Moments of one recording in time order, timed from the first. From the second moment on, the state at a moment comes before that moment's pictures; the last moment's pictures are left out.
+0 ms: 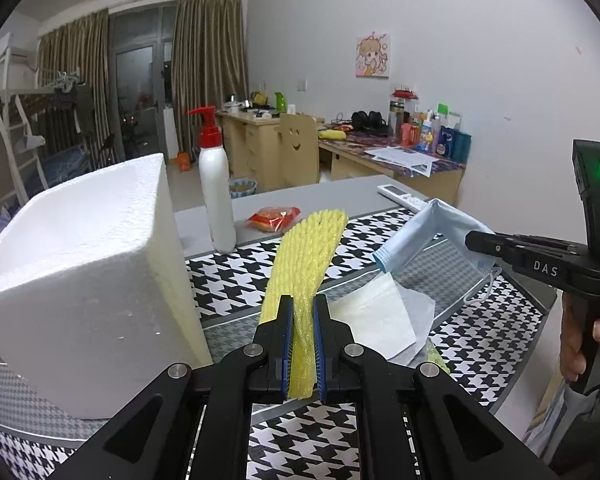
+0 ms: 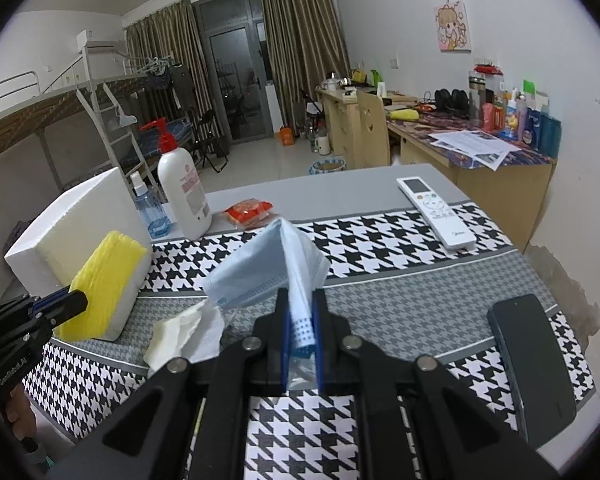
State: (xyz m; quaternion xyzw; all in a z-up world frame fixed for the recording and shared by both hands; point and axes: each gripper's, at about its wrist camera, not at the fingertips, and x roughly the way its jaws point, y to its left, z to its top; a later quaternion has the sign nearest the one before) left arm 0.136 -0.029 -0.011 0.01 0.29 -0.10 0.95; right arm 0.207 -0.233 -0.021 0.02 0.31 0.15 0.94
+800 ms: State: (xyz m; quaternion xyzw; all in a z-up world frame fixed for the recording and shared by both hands) left arm 0.112 -0.014 0.024 0.01 0.23 -0.09 0.97; right arm 0.179 -0.235 0.029 0.03 0.23 0.15 0.96
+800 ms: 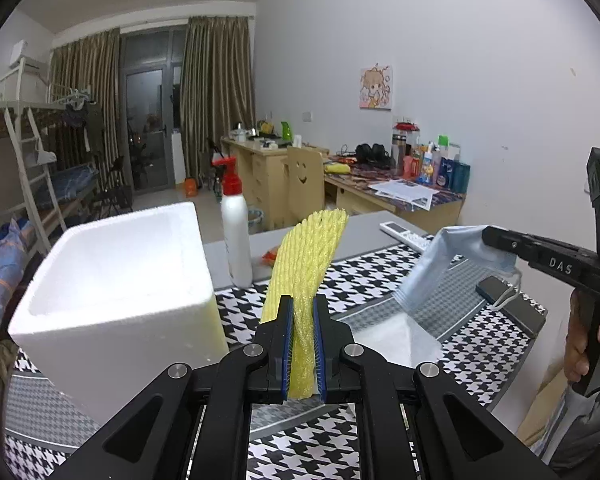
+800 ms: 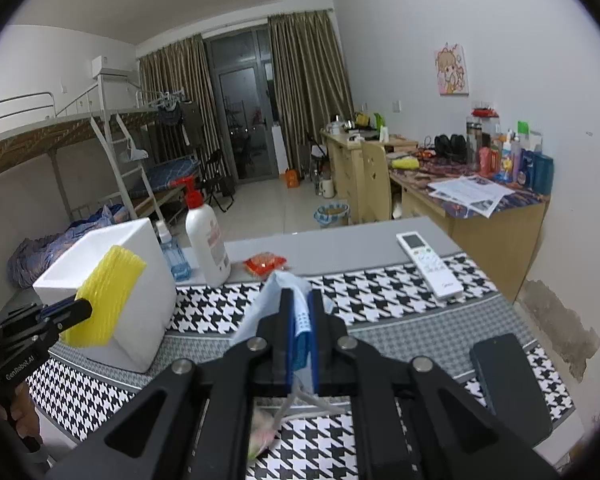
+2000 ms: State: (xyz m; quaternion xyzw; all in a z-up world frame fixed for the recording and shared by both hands) left arm 0.098 0.021 0.061 0.01 0.19 -0.04 0.98; right arm 0.178 -0.197 0.086 0.01 0.16 0.21 0.97
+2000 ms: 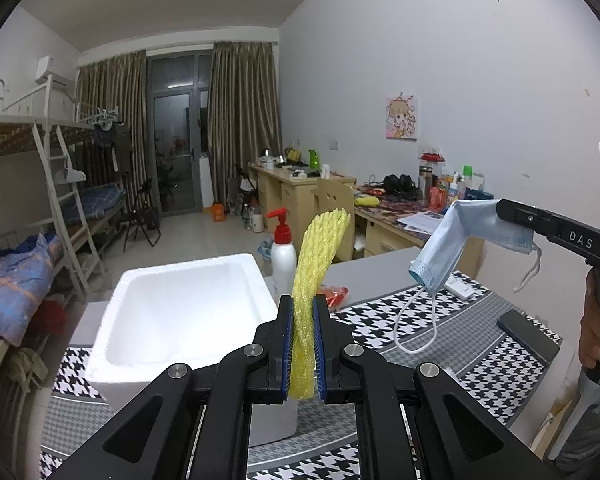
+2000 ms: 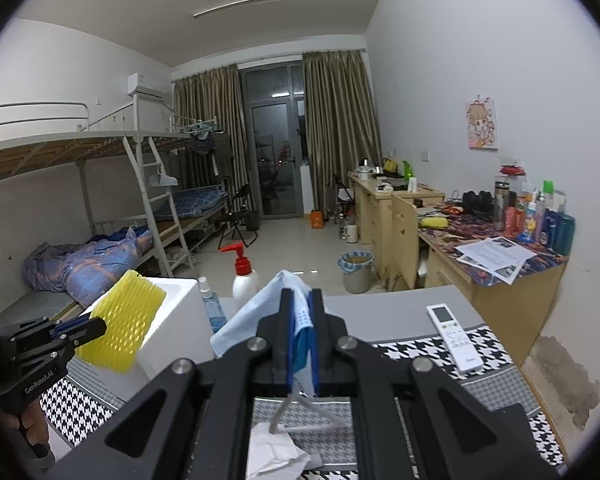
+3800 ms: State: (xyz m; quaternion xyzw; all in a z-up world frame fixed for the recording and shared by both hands) left arm 0.154 0.086 0.050 -0.03 0.23 0.07 0.97; right arm 0.211 -0.110 0.106 0.00 0.16 0.29 0.94
